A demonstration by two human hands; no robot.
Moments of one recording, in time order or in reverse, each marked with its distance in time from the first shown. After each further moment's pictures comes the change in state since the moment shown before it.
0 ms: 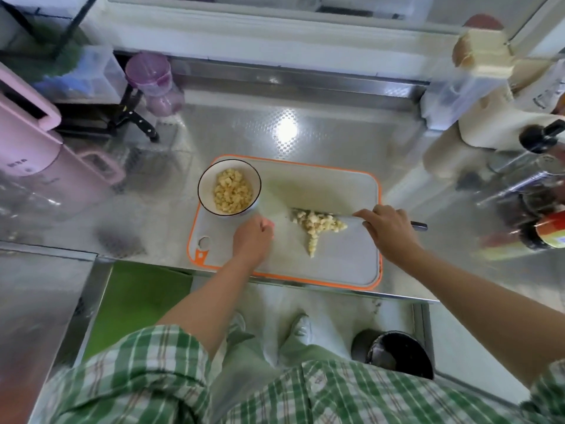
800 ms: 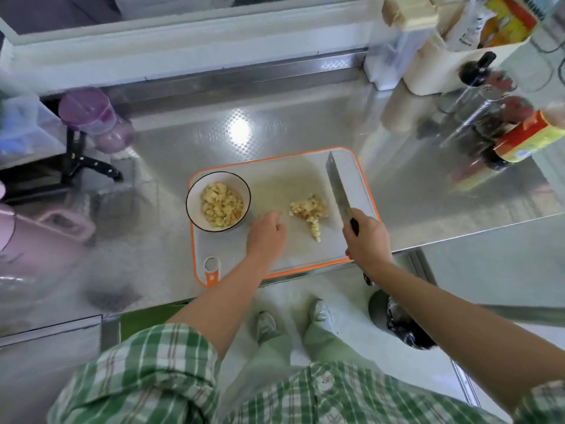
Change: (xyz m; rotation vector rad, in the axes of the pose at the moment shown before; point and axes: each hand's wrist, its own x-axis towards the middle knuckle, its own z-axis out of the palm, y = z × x) left_hand 0.011 0.005 -0.007 0.301 -0.218 0.340; right_hand -0.059 -0.116 0.014 0.565 0.185 0.678
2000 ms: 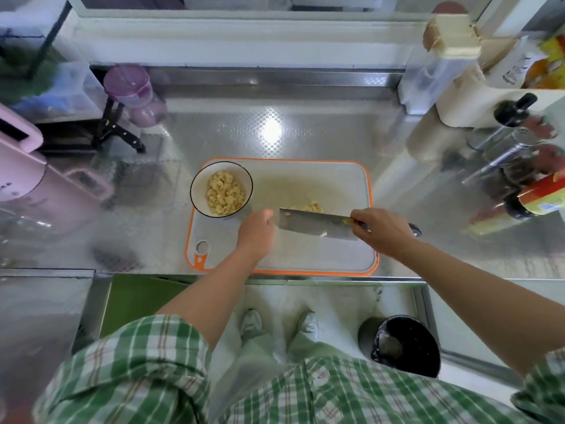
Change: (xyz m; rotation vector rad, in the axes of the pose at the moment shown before) left_hand -0.006 0.014 0.000 -0.082 0.092 -0.187; right_hand 0.085 0.024 -0.056 -0.509 -0.364 -0.553
